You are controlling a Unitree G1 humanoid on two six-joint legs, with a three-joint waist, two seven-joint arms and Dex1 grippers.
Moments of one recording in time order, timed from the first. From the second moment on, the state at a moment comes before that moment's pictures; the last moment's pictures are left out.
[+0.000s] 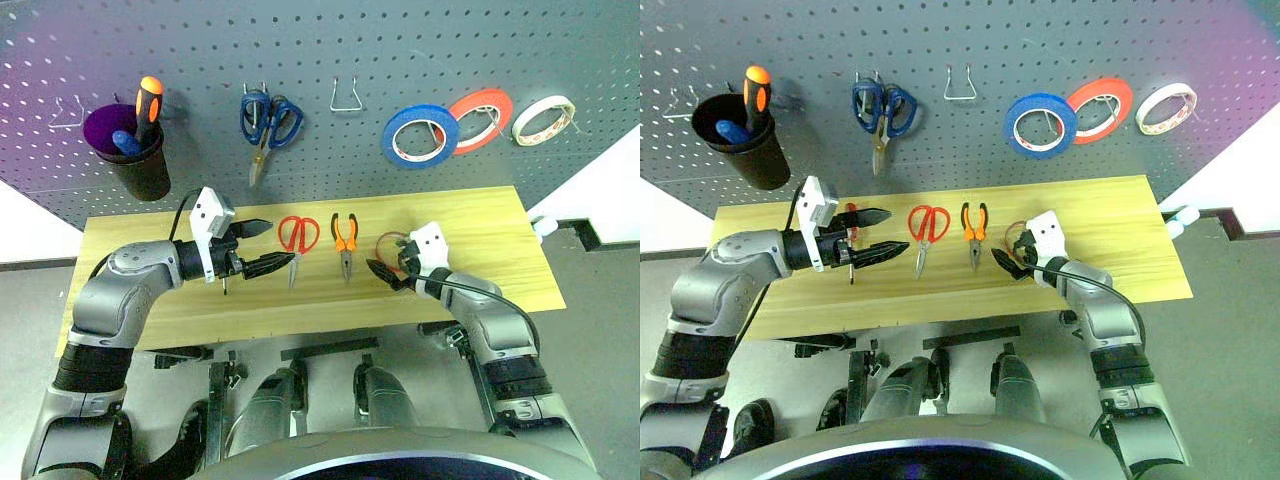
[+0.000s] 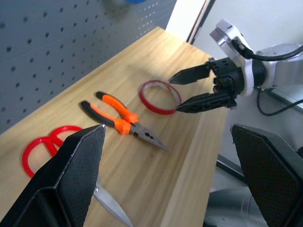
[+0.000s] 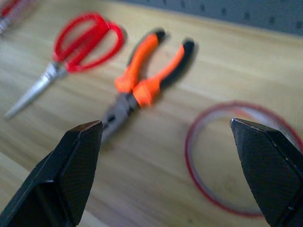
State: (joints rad) left arm -0.40 0.61 0.04 -0.13 -0.54 0.60 -0.94; right arm -0.37 -0.37 0.04 0.15 0.17 0.46 0.54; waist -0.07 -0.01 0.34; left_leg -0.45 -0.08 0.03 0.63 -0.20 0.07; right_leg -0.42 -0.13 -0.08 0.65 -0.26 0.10
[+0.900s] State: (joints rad) left arm -0.35 0.60 0.05 -0.20 -0.56 0.60 -0.91; right arm -0.47 -0.41 0.11 0.26 0.09 0.51 0.60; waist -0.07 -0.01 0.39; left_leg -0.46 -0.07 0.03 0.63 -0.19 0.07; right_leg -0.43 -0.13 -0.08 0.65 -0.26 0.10
